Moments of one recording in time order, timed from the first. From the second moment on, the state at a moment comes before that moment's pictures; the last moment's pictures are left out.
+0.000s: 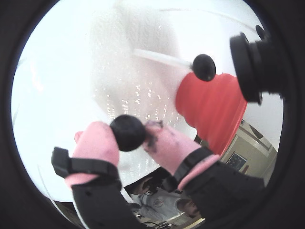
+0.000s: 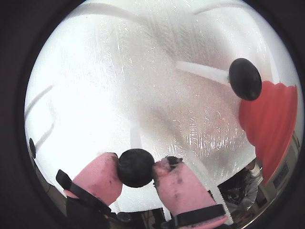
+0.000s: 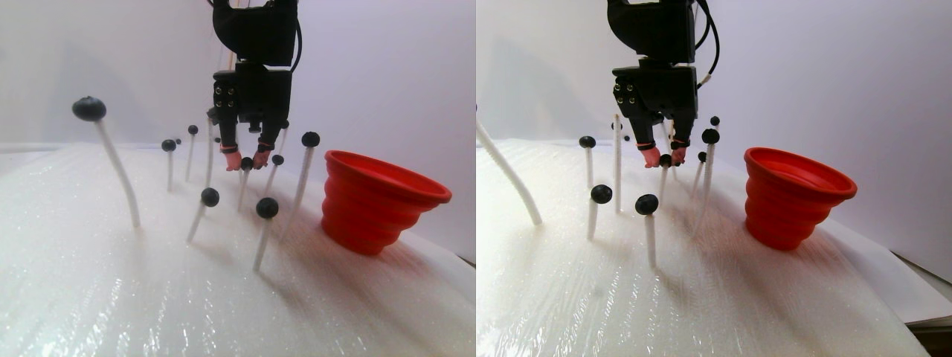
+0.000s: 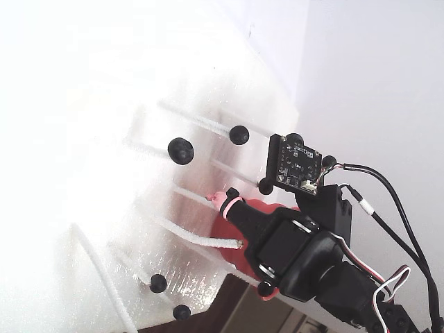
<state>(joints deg) 8.4 91.6 122.9 10.6 -94.9</state>
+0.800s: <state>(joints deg) 8.4 100.0 125.9 13.0 -94.9</state>
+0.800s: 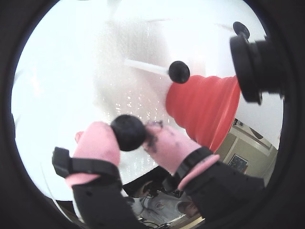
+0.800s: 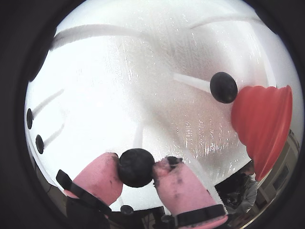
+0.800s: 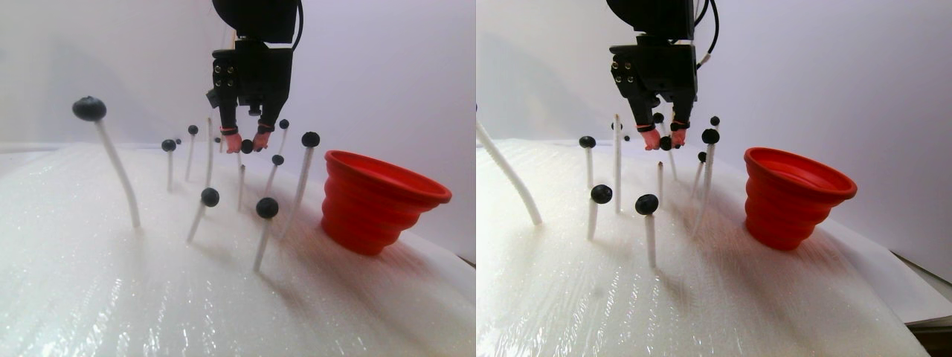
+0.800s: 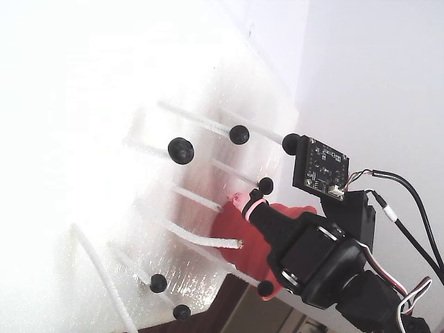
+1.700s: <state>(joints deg) 23.2 107.8 126.5 18.3 -98.9</state>
